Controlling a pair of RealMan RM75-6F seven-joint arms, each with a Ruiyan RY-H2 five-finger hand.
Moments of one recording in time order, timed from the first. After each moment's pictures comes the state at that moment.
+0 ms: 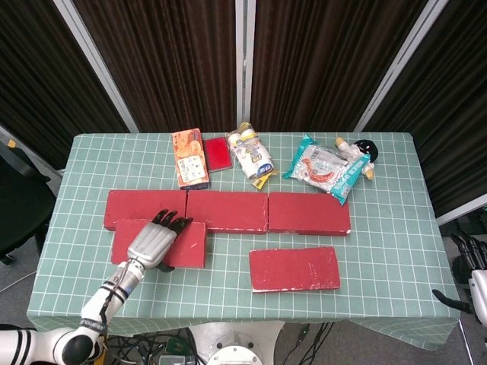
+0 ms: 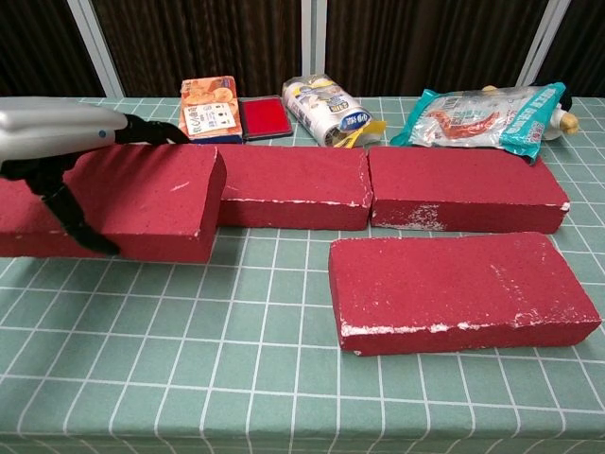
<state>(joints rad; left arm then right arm) -0.68 -1.30 -0.11 -1.96 0.94 1.00 0.68 -0.02 -1.00 0.02 -1.57 -1.54 1.53 0.21</state>
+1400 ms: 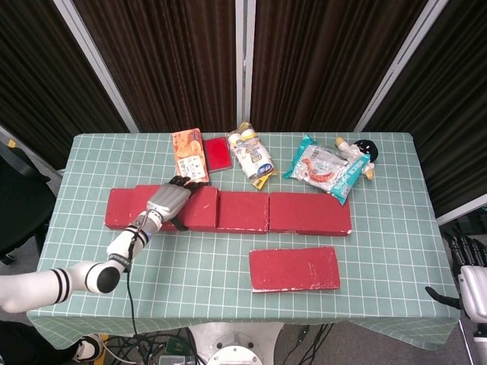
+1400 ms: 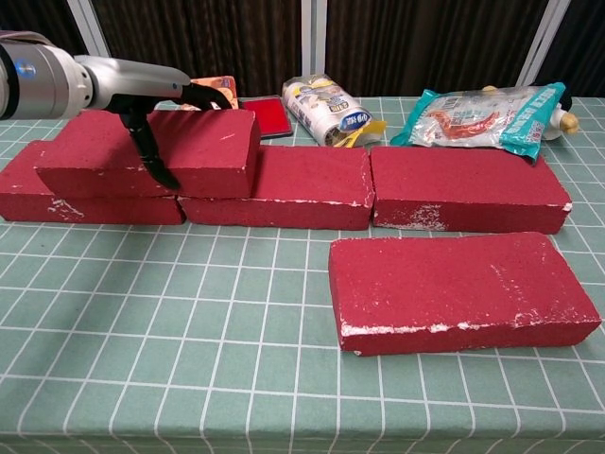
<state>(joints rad) -0.98 -1.37 -0.17 -1.53 0.77 0.68 0.38 0.00 -1.00 0.03 -1.67 -1.49 1.49 0.07</state>
